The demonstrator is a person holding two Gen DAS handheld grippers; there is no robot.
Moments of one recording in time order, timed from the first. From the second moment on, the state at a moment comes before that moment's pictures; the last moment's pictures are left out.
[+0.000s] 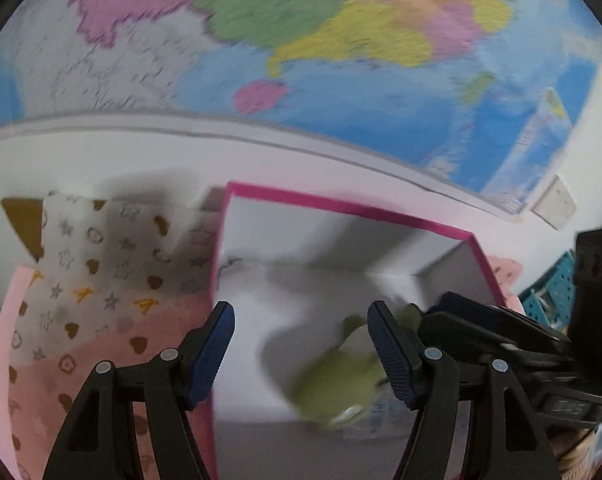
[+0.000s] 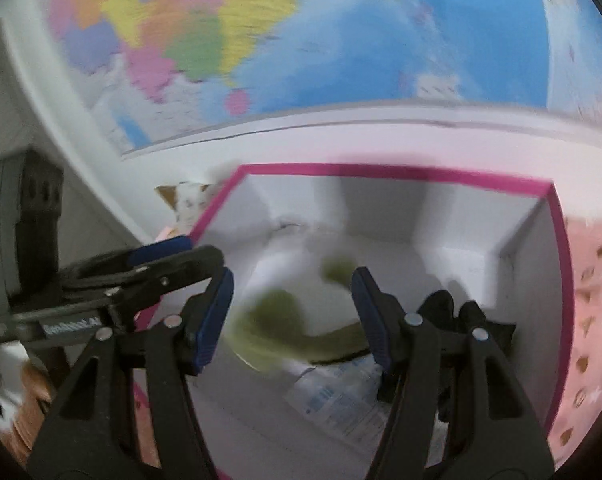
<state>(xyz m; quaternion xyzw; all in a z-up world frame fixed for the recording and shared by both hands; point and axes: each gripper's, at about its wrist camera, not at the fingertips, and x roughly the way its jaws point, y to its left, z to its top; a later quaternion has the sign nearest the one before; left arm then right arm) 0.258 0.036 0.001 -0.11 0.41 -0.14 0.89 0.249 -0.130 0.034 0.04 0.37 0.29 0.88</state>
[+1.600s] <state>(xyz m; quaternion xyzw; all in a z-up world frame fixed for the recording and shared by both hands) 0.055 0.041 -0.035 -0.08 0.38 -0.21 0.90 0.058 -0.188 -0.007 0.02 0.35 0.38 0.86</state>
